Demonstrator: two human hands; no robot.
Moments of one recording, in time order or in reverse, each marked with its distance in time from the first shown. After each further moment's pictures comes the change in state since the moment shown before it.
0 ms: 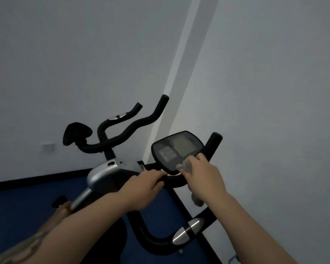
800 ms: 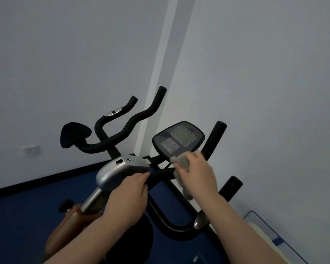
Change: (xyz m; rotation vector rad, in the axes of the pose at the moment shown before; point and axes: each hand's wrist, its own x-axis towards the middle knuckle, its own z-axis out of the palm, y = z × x) left_hand -0.059 -0.035 -0.008 -0.038 0.251 -0.110; right_hand -0.020 -0.055 0.027 0.166 0.151 0.200
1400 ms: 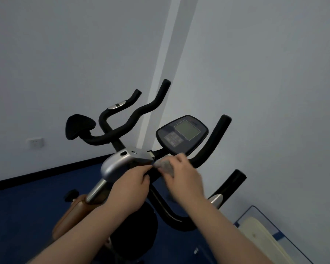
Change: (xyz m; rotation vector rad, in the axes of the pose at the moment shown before) left_hand -0.001 -0.004 -0.009 -0.193 -0.060 -0.032; right_hand -0.027 -0.027 0.028 -0.012 -0.035 -0.148
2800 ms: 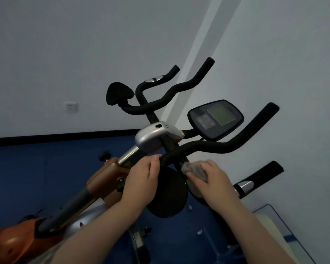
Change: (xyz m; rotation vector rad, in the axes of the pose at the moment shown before) left_hand -0.060 -0.047 0.026 -0.395 0.300 -0.184; right_hand -0.050 0.003 -0.011 0.176 -0.279 -0.026
